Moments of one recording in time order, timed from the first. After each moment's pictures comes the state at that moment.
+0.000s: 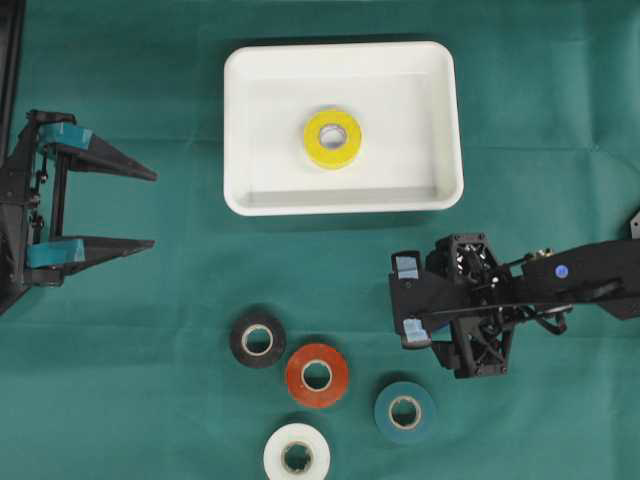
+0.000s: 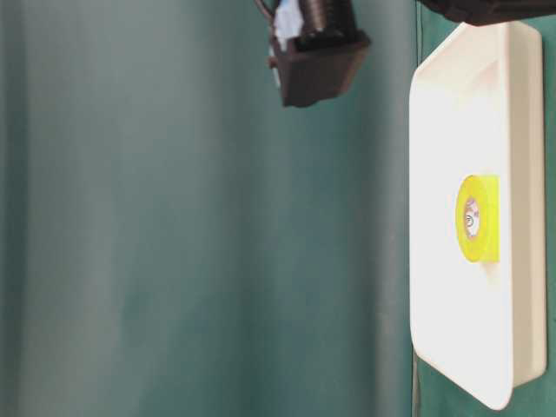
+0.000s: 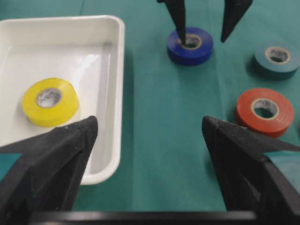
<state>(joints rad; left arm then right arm) 0.02 -0.89 1.14 0.00 0.06 0.04 0.21 0.04 0.71 -0.05 0.40 0.33</state>
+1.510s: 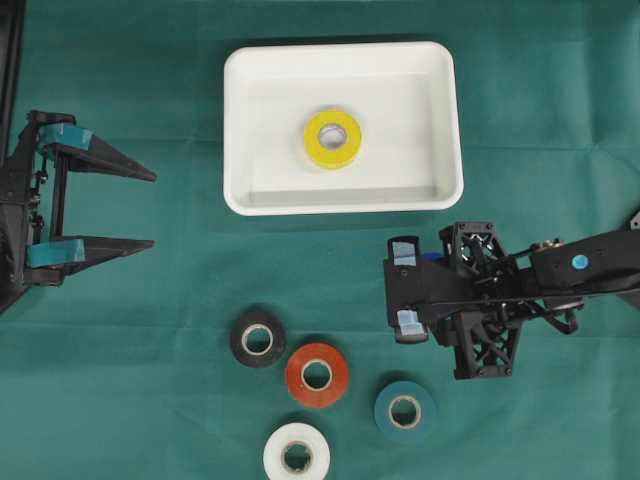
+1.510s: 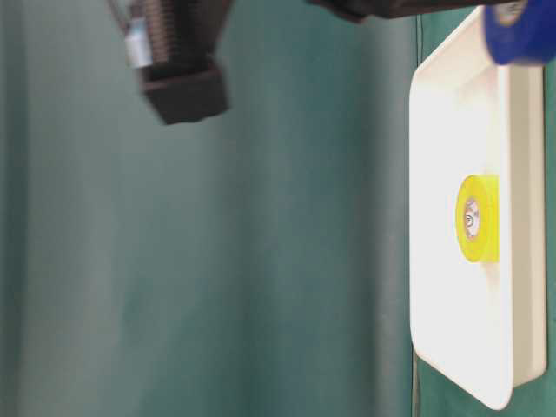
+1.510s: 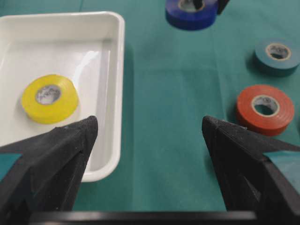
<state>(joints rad) 0.02 -0.89 1.14 0.00 0.06 0.04 0.22 -0.08 0.56 -0.05 0.73 0.37</state>
